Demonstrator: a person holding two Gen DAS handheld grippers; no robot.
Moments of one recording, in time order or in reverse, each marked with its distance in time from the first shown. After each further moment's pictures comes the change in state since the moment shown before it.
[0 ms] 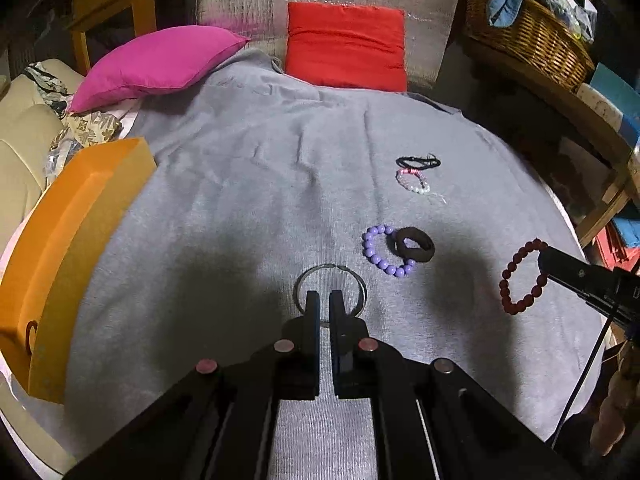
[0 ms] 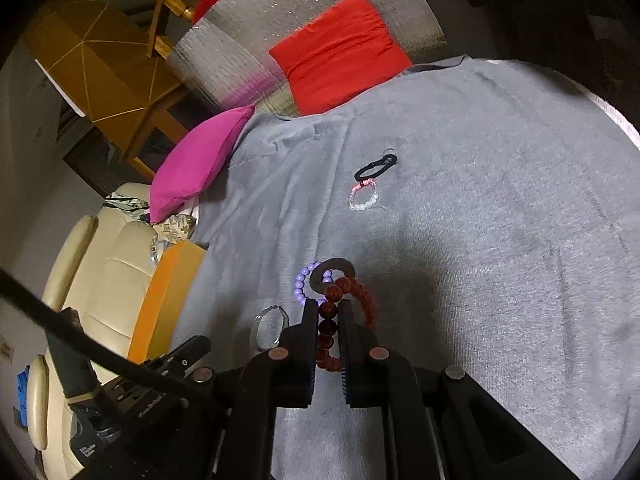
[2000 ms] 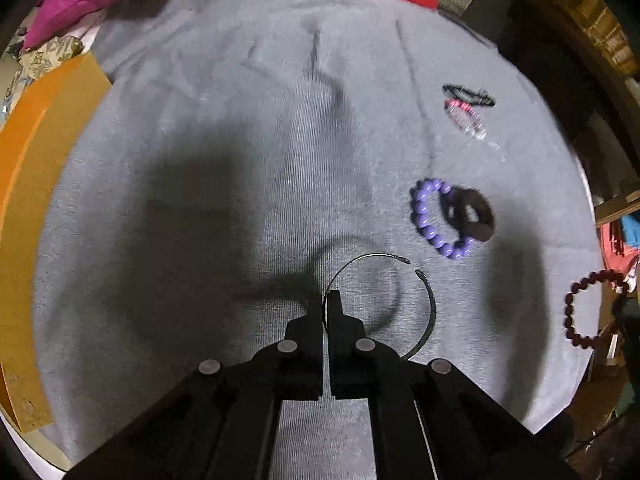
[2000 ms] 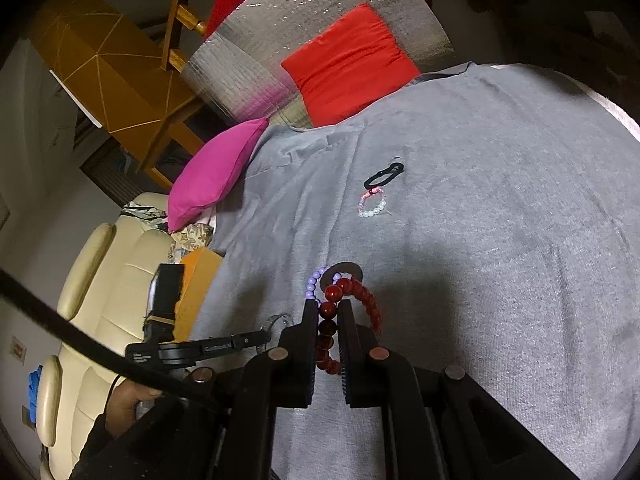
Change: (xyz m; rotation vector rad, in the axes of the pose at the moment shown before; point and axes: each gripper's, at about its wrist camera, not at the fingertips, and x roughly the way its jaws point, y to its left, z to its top) left arm 0.088 0.027 0.029 -0.059 0.370 -0.061; right arm -0.013 -0.009 -0.008 0.012 -0.038 0.067
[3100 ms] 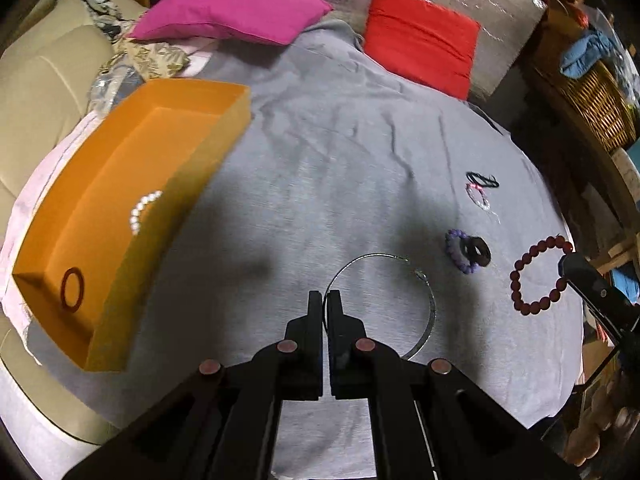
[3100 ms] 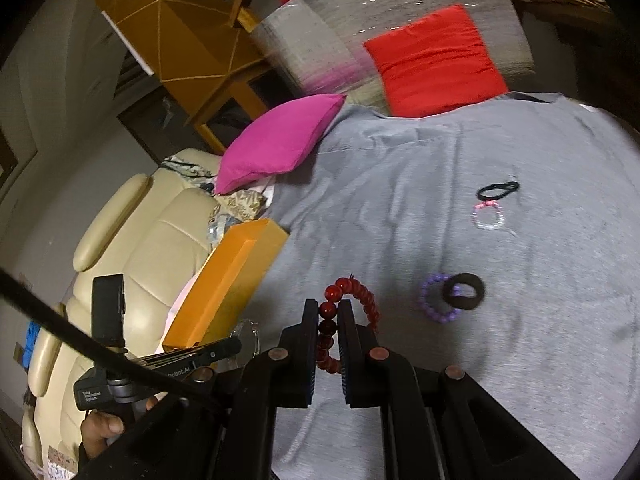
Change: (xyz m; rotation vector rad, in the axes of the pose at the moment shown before) left arm -0.117 0.092 -0.066 -0.161 -0.242 0.031; right arm 0.039 0.125 -0.002 -0.202 0.066 0.094
